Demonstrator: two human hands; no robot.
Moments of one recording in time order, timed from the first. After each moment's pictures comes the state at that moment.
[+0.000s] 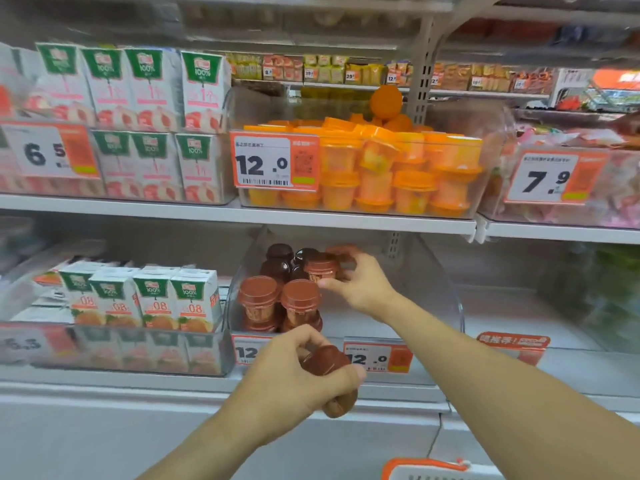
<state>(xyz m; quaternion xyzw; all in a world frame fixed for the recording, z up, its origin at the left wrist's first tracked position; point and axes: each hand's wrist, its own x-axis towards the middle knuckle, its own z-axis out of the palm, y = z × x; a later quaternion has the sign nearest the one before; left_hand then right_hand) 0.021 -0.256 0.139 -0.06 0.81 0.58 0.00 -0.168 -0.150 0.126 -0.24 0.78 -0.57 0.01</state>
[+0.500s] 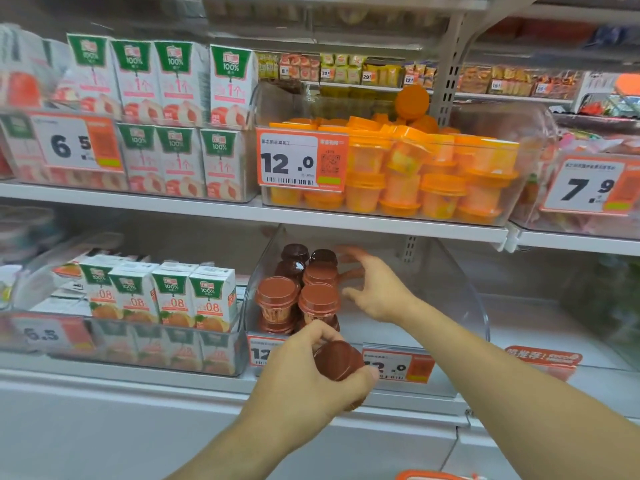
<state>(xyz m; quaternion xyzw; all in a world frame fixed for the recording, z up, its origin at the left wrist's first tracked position) 0.017 -0.263 0.129 -0.06 0.83 0.55 -0.10 -0.179 -0.155 0.127 -0.31 0.87 -0.38 -0.03</state>
